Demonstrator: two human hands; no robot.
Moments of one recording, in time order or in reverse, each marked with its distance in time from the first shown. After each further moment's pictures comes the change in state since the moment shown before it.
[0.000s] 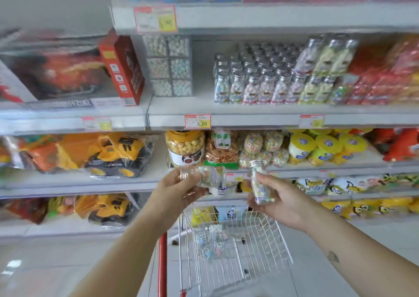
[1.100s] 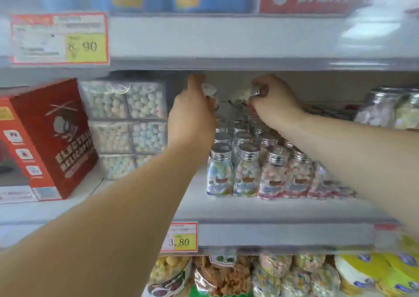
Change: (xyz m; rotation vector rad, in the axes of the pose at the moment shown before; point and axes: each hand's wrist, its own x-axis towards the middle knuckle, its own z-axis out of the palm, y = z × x) left_hand 0.272 0.182 0.112 0.991 0.538 1.030; right_hand 0.226 -0.287 0.100 -1.098 0.496 -1.218
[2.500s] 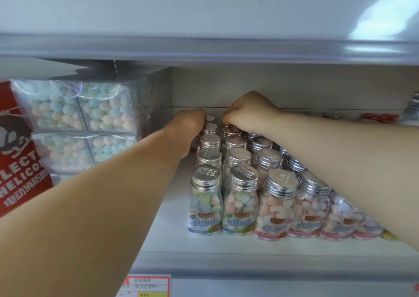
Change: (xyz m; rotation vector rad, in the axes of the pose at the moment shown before) left_hand 0.056 -0.046 0.068 -0.649 -0.396 -0.725; right_hand 0.052 0.018 0.045 -0.214 -0.359 0.122
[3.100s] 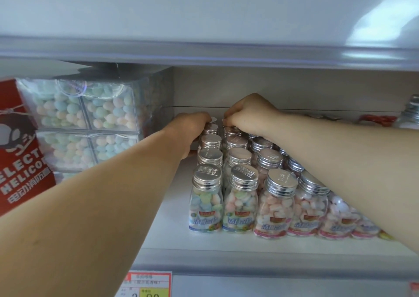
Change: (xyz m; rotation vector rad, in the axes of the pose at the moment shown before) left_hand 0.001 0.001 0.002 0.075 0.033 -0.077; right_hand 0.008 0.008 0.005 0.047 0.018 -0.013
